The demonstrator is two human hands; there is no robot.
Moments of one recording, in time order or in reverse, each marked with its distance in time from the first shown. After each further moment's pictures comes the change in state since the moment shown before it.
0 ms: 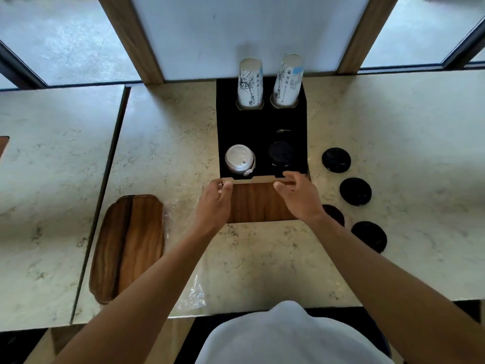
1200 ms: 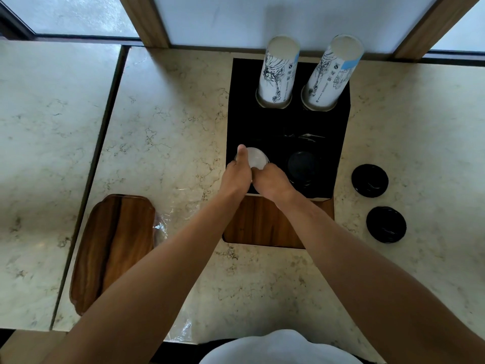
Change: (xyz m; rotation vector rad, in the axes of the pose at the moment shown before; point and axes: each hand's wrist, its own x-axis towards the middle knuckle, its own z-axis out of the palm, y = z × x) left_hand 0.142 0.030 0.048 -0.339 -0.059 -0.461; right_hand 0.134 -0.055 0.085 -0.104 -0.356 0.224
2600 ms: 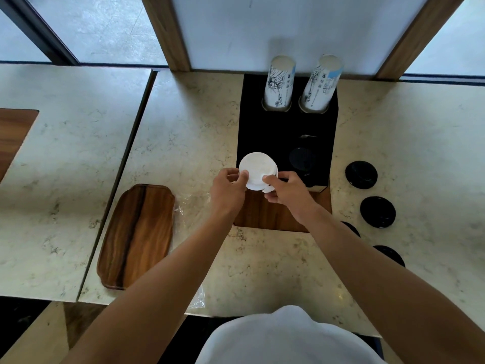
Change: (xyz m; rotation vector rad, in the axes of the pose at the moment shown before) left_hand -0.085 -0.052 -0.041 -0.024 0.281 0.320; right_hand -0.078 0.046 -0.004 0.500 0.071 -0.045
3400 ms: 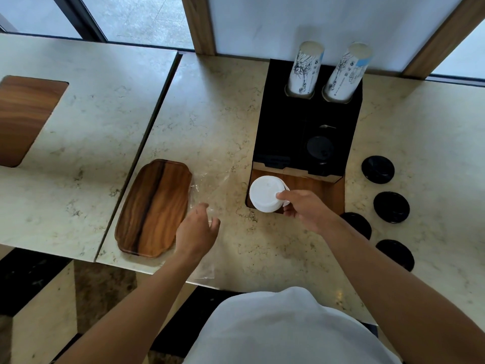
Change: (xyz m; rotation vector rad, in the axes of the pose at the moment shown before) left_hand -0.077 -0.117 -0.102 0.750 0.032 0.176; right_hand -0.027 0.052 -0.009 -0.033 -0.193 0.177
